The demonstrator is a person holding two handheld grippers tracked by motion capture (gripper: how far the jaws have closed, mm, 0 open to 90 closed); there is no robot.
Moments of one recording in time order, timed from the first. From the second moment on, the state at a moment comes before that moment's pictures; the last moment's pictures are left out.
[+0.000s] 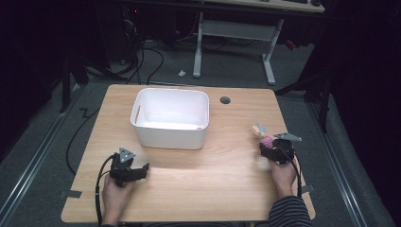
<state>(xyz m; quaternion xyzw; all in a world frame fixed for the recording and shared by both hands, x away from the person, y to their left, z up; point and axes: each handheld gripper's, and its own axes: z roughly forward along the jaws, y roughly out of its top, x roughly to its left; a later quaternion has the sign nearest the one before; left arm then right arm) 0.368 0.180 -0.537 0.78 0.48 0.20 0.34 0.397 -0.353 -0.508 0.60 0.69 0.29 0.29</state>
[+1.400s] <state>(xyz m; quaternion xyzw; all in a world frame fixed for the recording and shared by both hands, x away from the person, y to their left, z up) 0.369 0.180 -0.537 0.78 0.48 0.20 0.34 0.372 -0.347 -0.480 0.55 0.71 0.38 0.23</state>
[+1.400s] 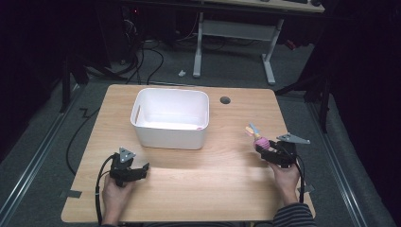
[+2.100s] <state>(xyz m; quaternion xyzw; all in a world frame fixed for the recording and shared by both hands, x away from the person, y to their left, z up) 0.368 0.180 -0.537 0.78 0.48 0.20 0.35 0.360 -0.340 -0.456 0.53 0.72 0.41 0.21</state>
